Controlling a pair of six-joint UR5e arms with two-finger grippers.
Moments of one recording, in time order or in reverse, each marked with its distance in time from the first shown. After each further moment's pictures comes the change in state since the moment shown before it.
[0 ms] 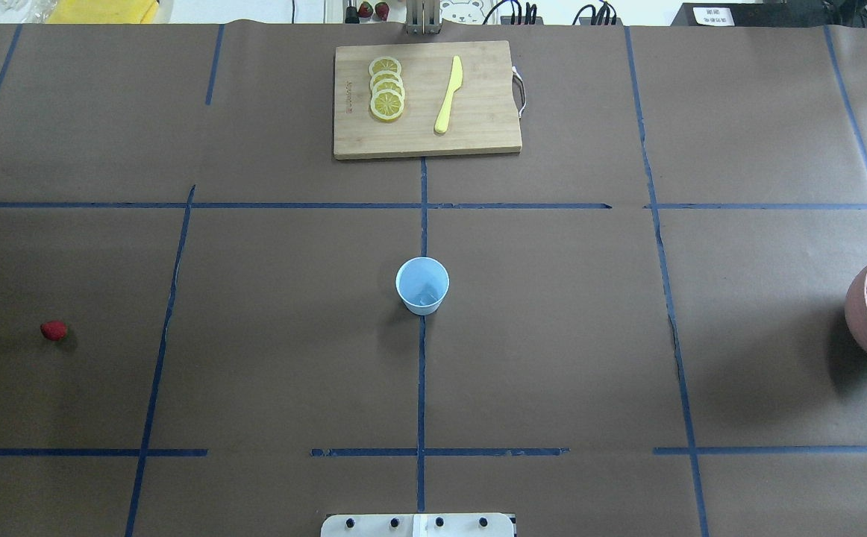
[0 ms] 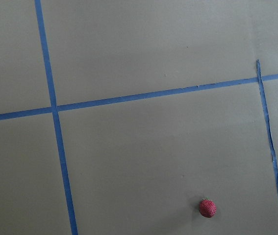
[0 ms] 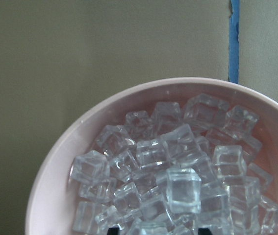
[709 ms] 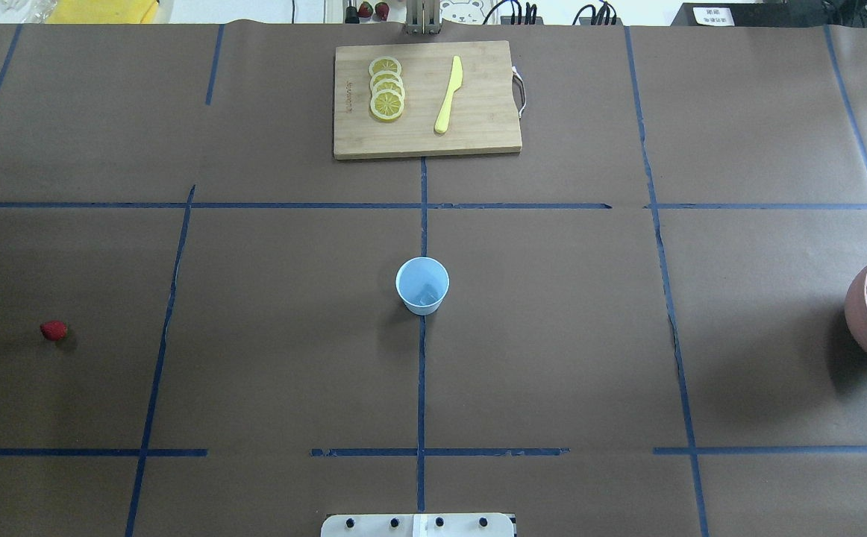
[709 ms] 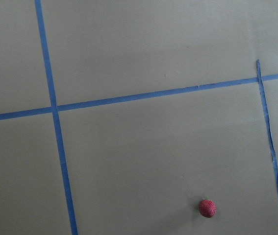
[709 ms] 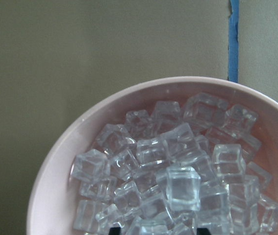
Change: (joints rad) left arm 0.000 0.000 0.000 0.000 0.000 0.000; right arm 0.002 -0.003 0.004 0.000 0.000 0.000
